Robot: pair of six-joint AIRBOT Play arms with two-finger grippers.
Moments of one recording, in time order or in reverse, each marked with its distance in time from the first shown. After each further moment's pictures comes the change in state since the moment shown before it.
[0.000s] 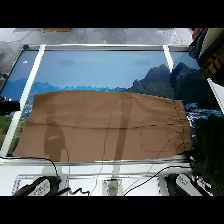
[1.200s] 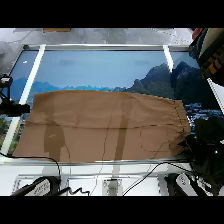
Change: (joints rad) left arm 0.002 -0.051 -0.096 -0.098 0.147 0.046; right arm -0.078 0.059 -0.562 0.146 -0.344 0.291
